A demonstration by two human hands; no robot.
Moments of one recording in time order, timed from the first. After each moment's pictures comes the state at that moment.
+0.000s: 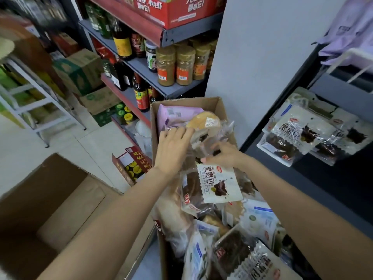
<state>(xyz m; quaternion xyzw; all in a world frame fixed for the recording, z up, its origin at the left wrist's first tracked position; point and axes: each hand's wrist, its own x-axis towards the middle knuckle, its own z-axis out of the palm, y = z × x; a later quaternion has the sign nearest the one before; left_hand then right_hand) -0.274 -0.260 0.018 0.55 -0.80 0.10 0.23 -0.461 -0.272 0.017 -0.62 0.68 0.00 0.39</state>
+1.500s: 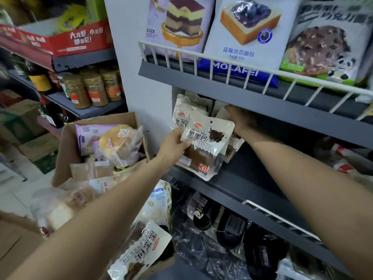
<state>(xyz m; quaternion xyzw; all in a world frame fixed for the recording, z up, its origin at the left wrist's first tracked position) -0.531 -0.187 0.054 0.47 -0.66 -0.47 0.34 -0.731 -0.187 0.106 -0.52 0.77 -0.35 0.15</state>
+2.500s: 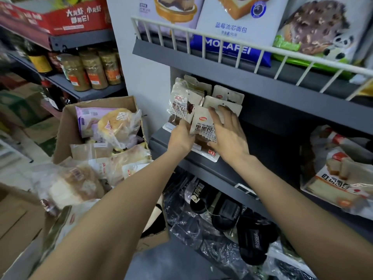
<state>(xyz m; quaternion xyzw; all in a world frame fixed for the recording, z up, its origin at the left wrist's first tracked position) -0.575 -0.172 0.032 0.57 -0.69 -0.34 0.28 -0.700 -0.110 0.061 -0.69 0.70 -0.13 -0.09</state>
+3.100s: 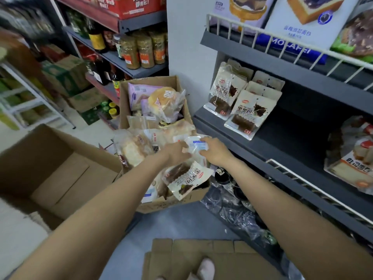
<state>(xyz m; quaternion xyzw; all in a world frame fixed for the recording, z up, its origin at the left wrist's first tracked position) -0.395 -0.079 0.053 0.59 -0.72 -0.37 -0.05 -0.544 -0.055 0.061 -0.65 0.70 -0.07 0.31</state>
